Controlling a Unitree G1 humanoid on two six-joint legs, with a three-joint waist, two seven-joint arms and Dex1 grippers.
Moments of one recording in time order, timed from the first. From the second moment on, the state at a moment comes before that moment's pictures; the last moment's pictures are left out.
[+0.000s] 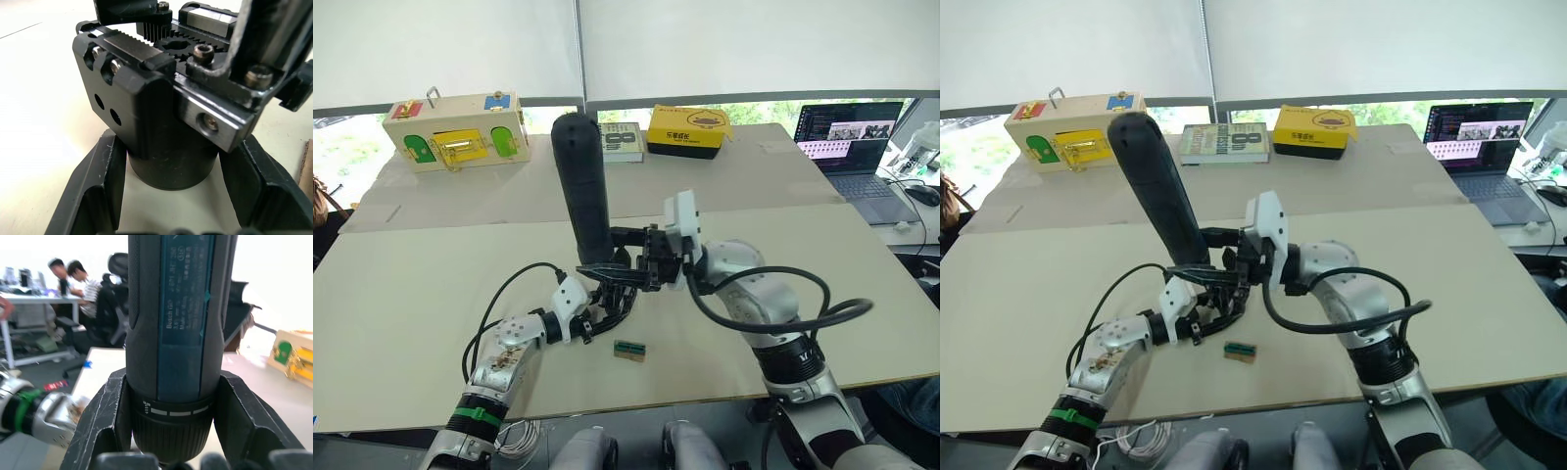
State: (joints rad) left arm -0.23 0.36 -0.17 0.18 -0.19 0.02 -0.87; right arm -0.64 -0.27 0.21 -0.19 0.53 0.32 1.00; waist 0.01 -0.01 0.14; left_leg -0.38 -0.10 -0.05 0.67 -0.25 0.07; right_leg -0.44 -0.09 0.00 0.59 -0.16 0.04
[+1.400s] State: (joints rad) left arm 0.15 0.77 0.30 -0.07 -0.62 0.08 -1.32; right arm -0.58 -1.23 0.34 0.20 0.42 1.00 1.09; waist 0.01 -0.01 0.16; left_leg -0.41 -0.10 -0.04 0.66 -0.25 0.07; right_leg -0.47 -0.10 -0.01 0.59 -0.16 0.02
